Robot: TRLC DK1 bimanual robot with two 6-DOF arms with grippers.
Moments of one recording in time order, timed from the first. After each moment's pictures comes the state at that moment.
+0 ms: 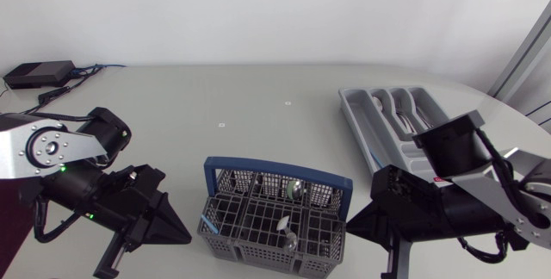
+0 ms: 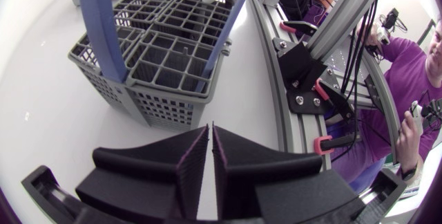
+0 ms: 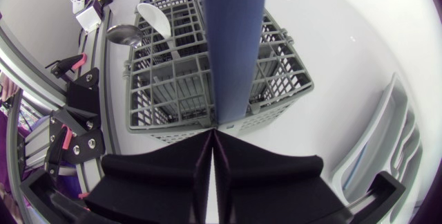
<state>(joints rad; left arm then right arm) -0.20 1.35 0.73 -0.96 0.75 1.29 0.48 1.05 0.56 -0.57 -0.41 -0.53</state>
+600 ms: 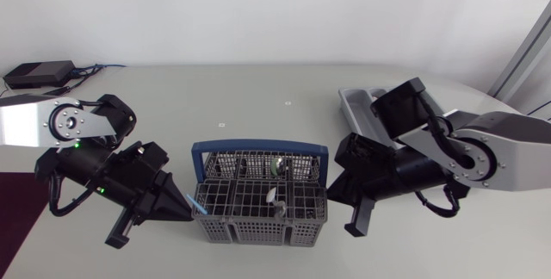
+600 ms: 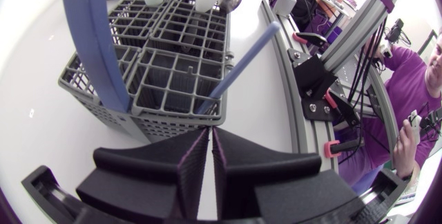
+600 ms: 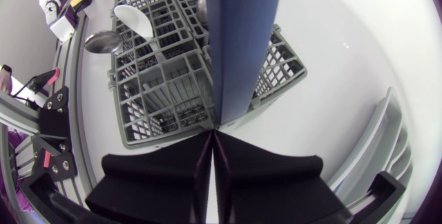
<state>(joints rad) -0.15 1.50 0.85 -0.96 0.78 1.31 0.50 1.36 0.75 -0.46 -0.34 -0.52</state>
